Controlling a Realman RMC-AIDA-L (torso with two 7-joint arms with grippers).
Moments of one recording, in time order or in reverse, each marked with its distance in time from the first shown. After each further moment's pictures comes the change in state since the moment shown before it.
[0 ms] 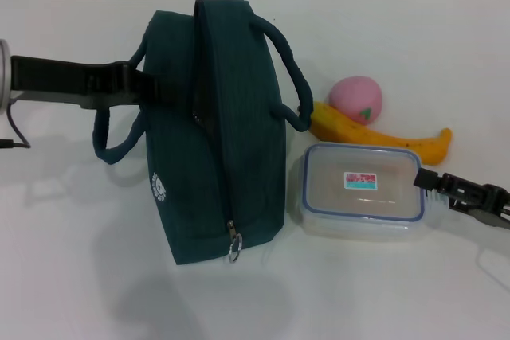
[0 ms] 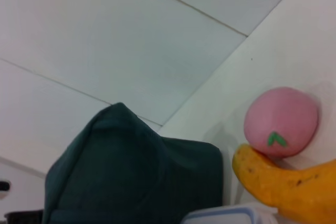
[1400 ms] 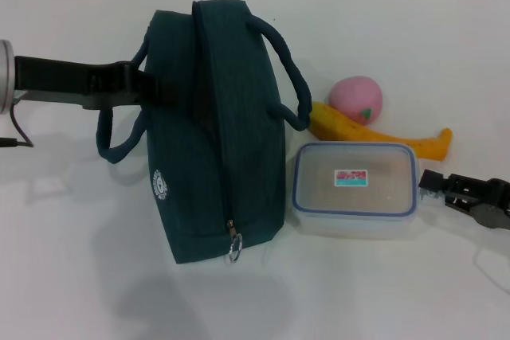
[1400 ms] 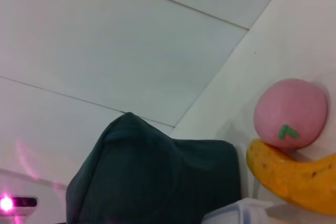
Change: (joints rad) left arm -0.014 0.008 0.000 -0.044 0.003 -0.019 0.010; right arm -0.003 -0.002 -0.002 -0.006 0.007 -0.041 0.107
